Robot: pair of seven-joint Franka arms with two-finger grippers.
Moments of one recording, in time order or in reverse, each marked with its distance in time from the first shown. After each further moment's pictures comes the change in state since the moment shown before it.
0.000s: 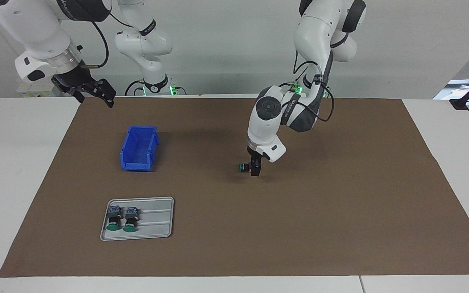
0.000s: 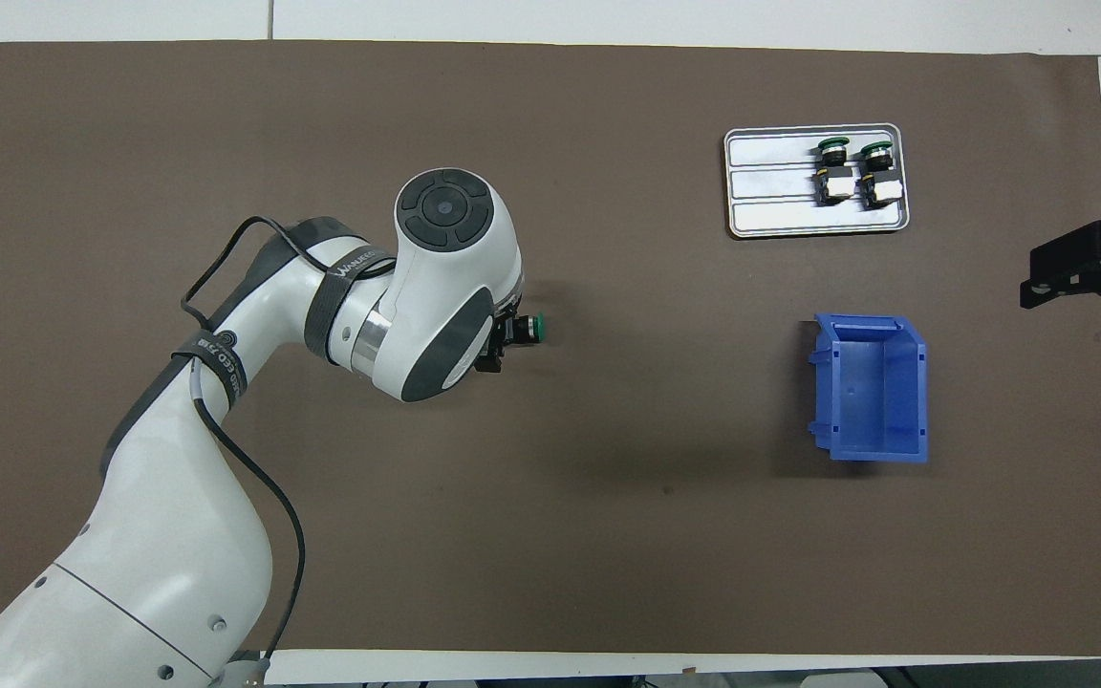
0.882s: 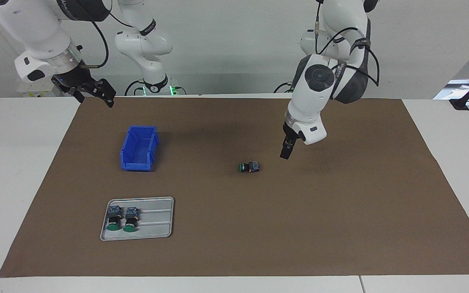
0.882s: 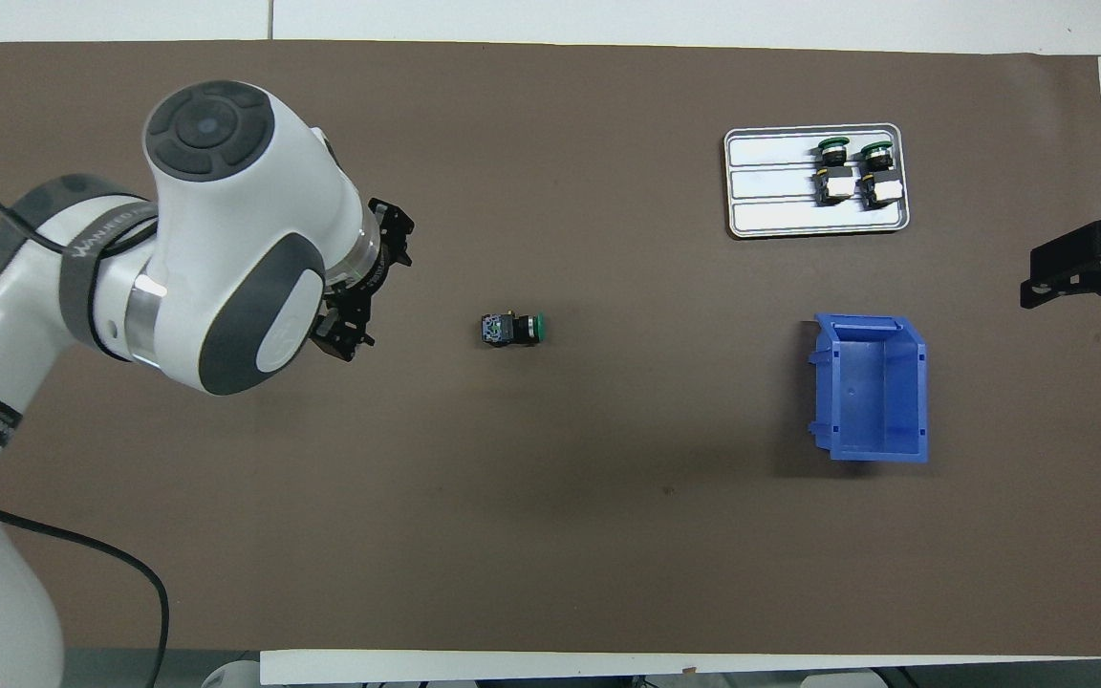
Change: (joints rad) left arm 0.109 -0.206 0.000 -0.045 0.001 -0.205 0.357; right arm 0.000 0.000 0.000 0.000 0.000 0.000 0.000
